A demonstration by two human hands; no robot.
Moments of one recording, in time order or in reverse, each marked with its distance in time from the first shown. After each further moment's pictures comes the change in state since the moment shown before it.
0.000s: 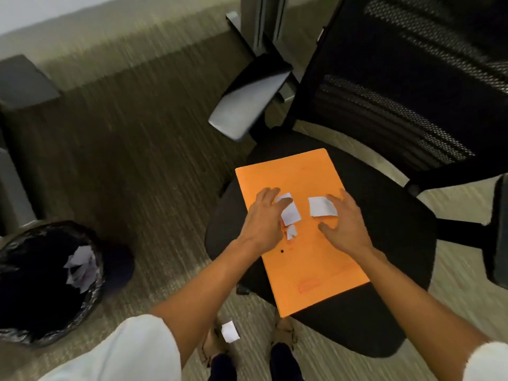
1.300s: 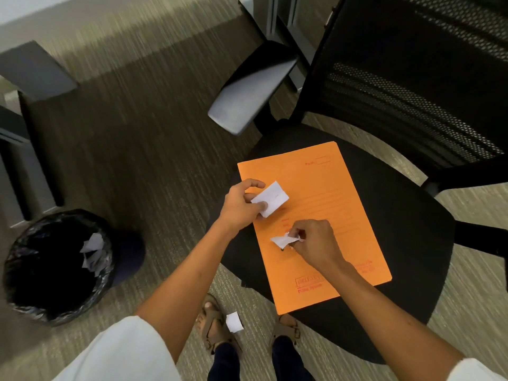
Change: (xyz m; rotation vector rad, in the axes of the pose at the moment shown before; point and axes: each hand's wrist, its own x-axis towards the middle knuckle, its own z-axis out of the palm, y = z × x) left_hand 0.010 -0.031 -0.017 -0.900 0.126 -0.460; right_hand -0.020 -0.026 0.046 0.233 -0.120 -0.221
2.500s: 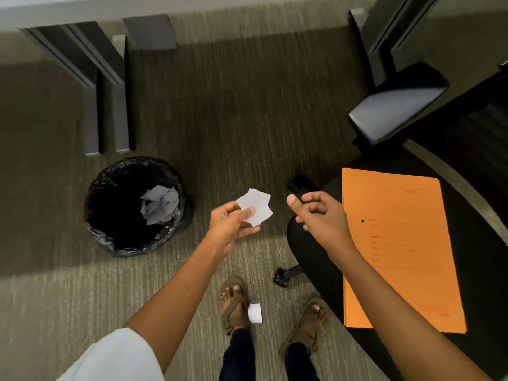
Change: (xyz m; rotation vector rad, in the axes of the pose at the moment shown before) left_hand -0.077 -0.131 -0.161 -0.814 0.317 -0.201; right_hand 0.013 -0.180 0.085 0.439 -0.032 0.076
